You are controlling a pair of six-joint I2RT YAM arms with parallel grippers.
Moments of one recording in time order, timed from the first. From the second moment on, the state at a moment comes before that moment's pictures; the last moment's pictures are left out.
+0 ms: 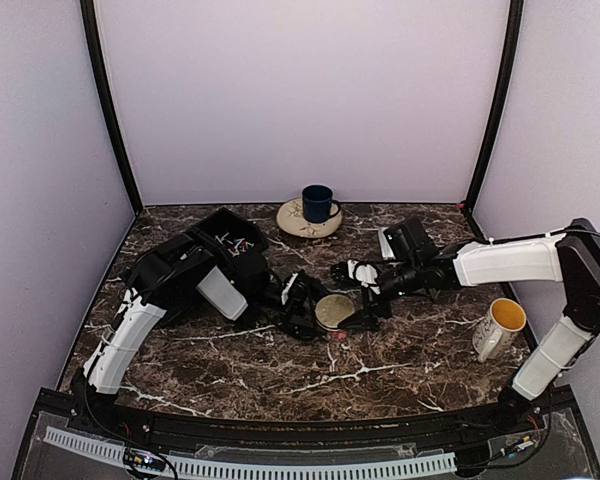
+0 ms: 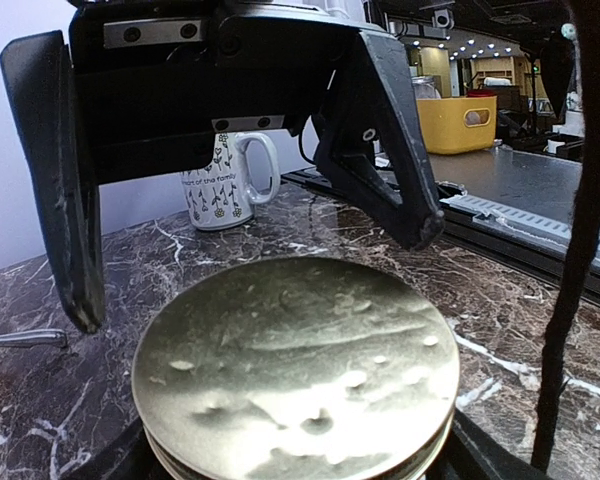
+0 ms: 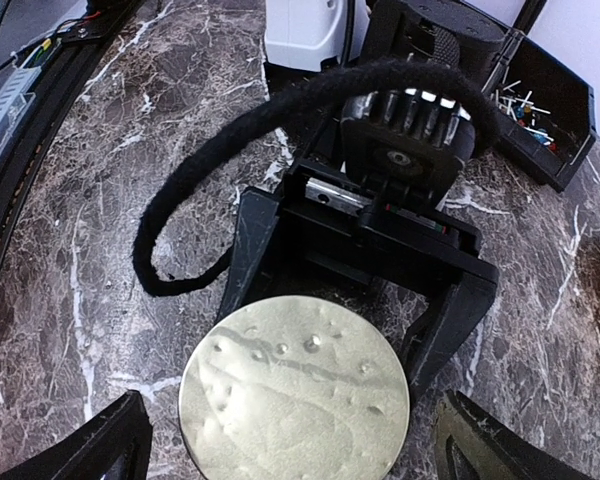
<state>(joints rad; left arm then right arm) -0.70 2.59 1.33 1.31 1.32 0.03 0.68 1.60 0.91 -0.13 -0.64 -0.72</state>
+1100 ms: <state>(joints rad) -0.70 2.60 1.35 1.32 1.33 0.02 0.68 1.71 0.95 -0.11 -0.70 -0.77</state>
